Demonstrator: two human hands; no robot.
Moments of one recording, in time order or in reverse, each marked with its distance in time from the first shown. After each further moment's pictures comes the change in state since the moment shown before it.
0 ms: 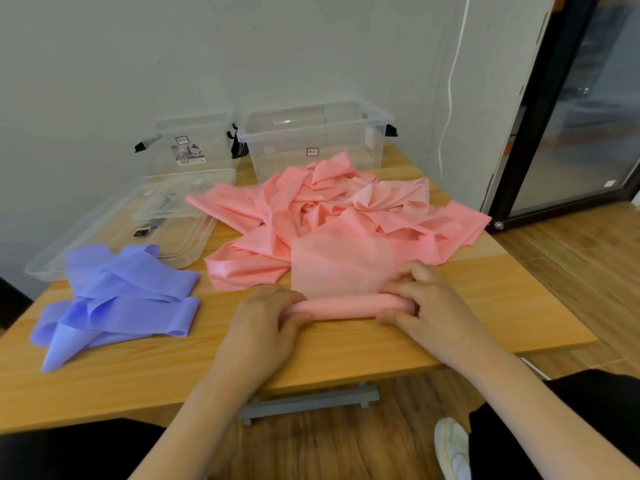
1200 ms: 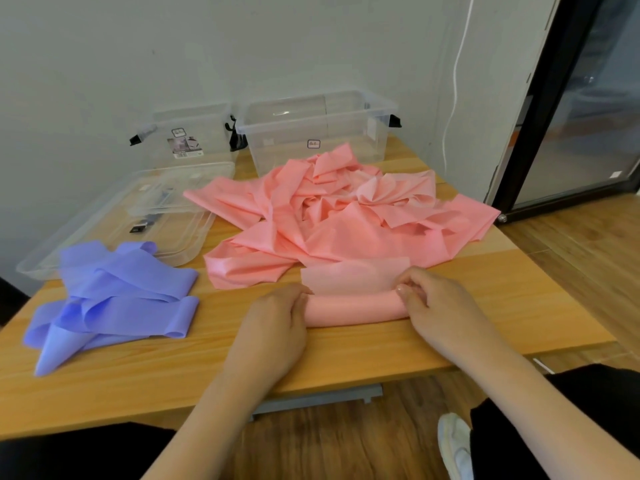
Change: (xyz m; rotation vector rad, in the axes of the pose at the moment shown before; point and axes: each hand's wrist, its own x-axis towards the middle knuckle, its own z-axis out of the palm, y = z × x) left_hand 0.007 0.011 0.008 -0.119 0.046 -0.135; right_hand 0.004 -0.007 0.000 0.041 0.033 0.215
